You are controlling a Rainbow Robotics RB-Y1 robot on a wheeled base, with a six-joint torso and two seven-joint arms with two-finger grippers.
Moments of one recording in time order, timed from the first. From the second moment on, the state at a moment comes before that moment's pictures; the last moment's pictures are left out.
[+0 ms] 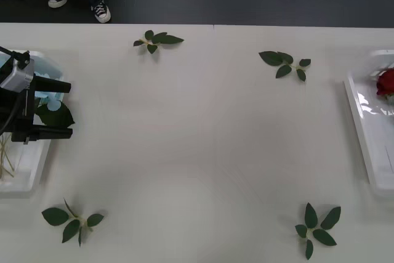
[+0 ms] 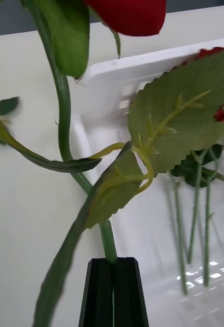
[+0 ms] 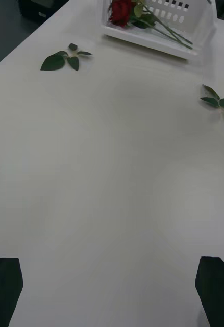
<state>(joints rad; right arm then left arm) 0.08 -0.84 -0.32 -2.28 -0.57 1.44 1.03 -0.28 0.54 0.49 -1.78 1.48 1.82 -2.73</state>
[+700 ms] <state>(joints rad) 0.10 -0.98 -0.40 -1.74 -0.56 1.12 1.15 -0.28 0.54 0.50 -1.78 1.48 1.82 -2.73</state>
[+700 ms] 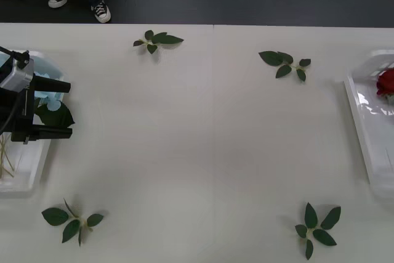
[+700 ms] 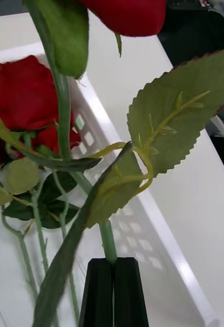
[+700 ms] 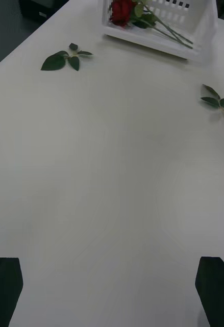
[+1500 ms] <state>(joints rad) 0.03 -0.98 -0.21 -1.63 -0.53 1.05 1.18 -0.28 0.54 0.50 -1.78 1.48 1.82 -2.73</state>
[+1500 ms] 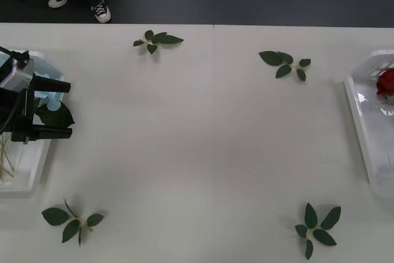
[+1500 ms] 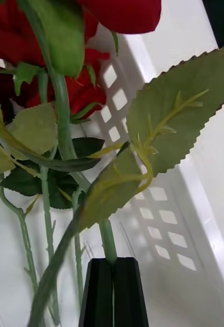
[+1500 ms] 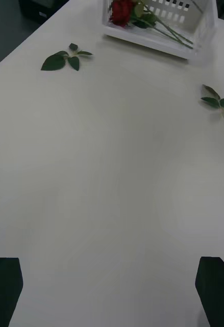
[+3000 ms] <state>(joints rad) -0.05 -0.82 -0.39 -2.11 -0.72 1.70 1.21 -0.28 0.54 0.50 -1.78 1.48 1.82 -2.73</state>
